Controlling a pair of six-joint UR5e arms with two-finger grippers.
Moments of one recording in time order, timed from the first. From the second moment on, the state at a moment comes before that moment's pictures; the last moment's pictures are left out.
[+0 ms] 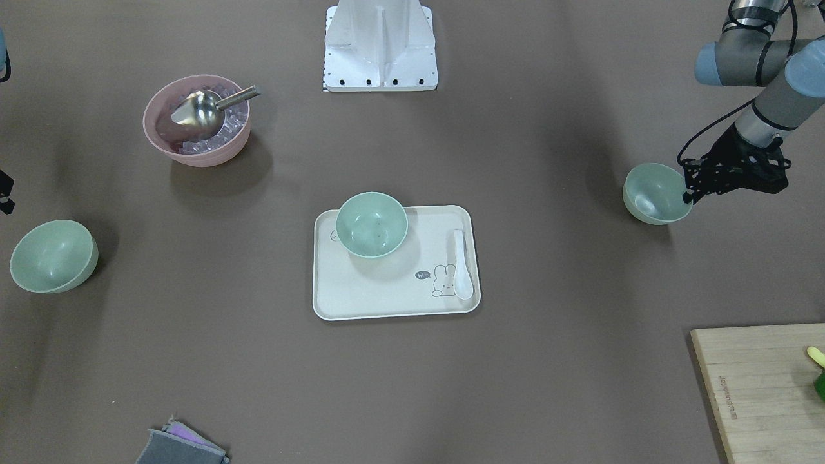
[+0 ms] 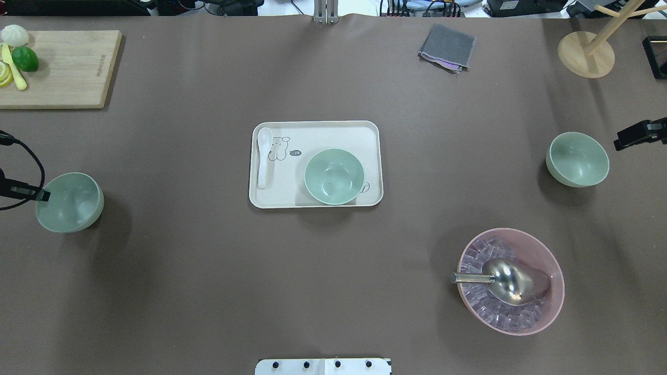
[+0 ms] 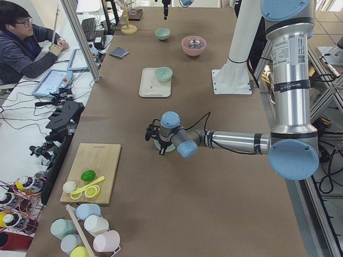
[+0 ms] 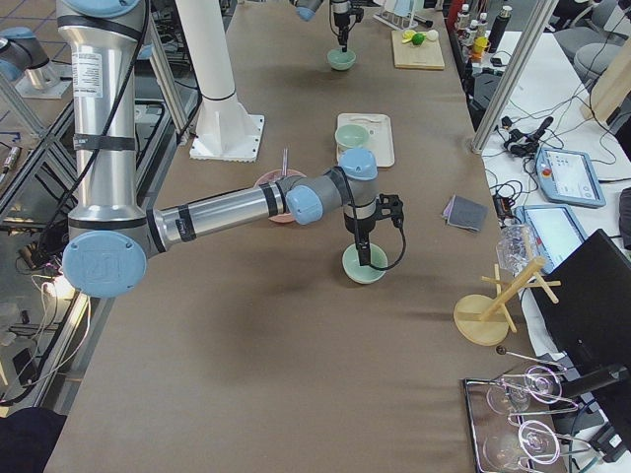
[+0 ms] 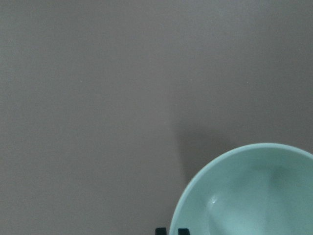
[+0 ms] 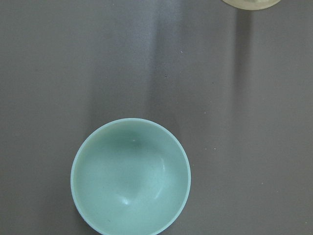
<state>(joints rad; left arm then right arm) -0.97 -1.44 -1.64 -2.36 -2.13 -0.68 1.20 -1.60 1.87 -1.38 2.16 0.45</state>
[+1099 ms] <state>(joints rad) -0.97 -1.57 -1.67 -2.31 -2.21 -0.71 1.19 -1.64 1.86 -1.31 2.16 0.45</state>
